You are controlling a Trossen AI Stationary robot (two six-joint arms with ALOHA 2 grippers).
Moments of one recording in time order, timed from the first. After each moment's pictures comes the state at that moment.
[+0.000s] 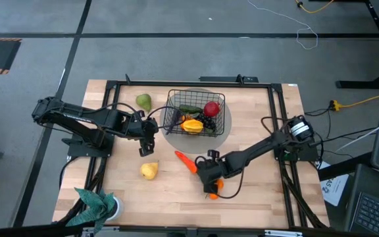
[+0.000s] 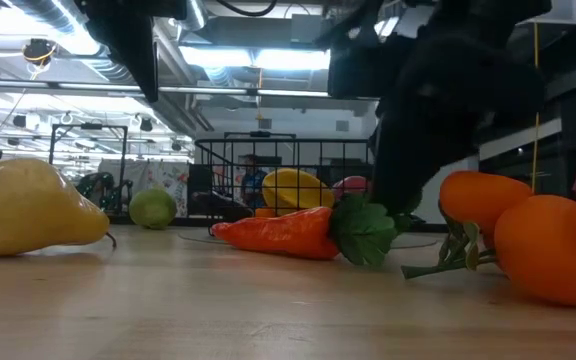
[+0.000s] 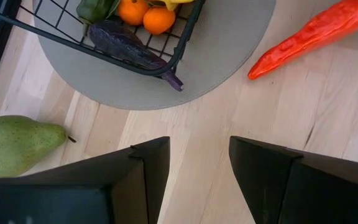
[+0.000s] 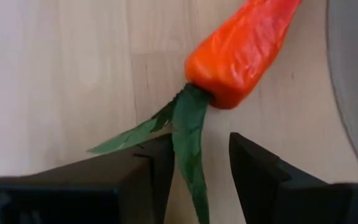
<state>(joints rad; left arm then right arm) -0.15 1.21 1.07 -0.92 -0.34 -0.38 0.40 1.92 1.19 -0.42 0.21 0.47</state>
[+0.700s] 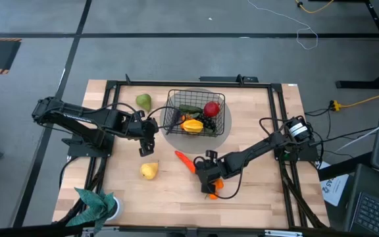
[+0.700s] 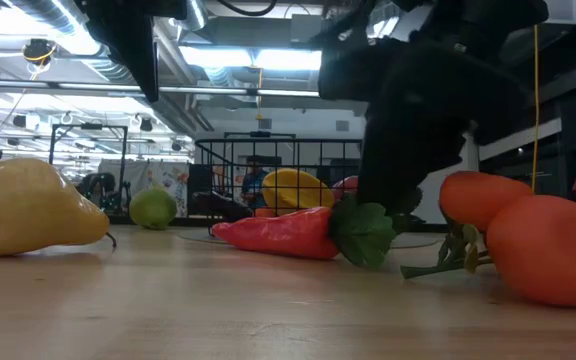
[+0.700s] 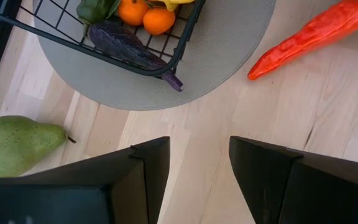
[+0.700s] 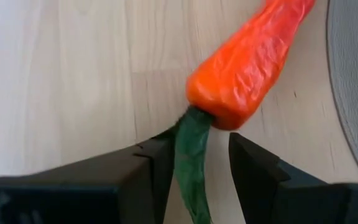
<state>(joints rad) -0.15 1.21 1.07 -0.92 -0.34 -0.38 0.40 1.93 1.19 -0.36 0.24 0.46</state>
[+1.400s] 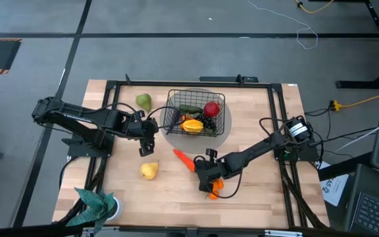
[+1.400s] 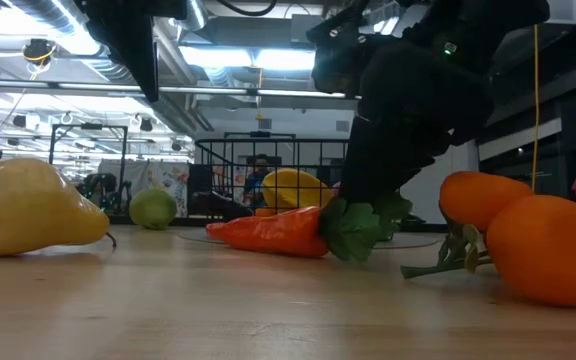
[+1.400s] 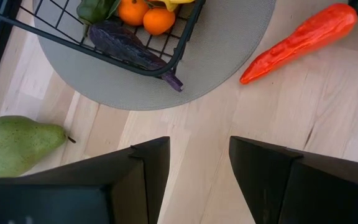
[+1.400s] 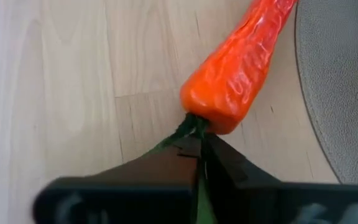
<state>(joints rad) -0.15 1.21 1.07 -0.92 -0.34 -0.38 0.40 1.93 1.19 -0.33 0.32 0.50</state>
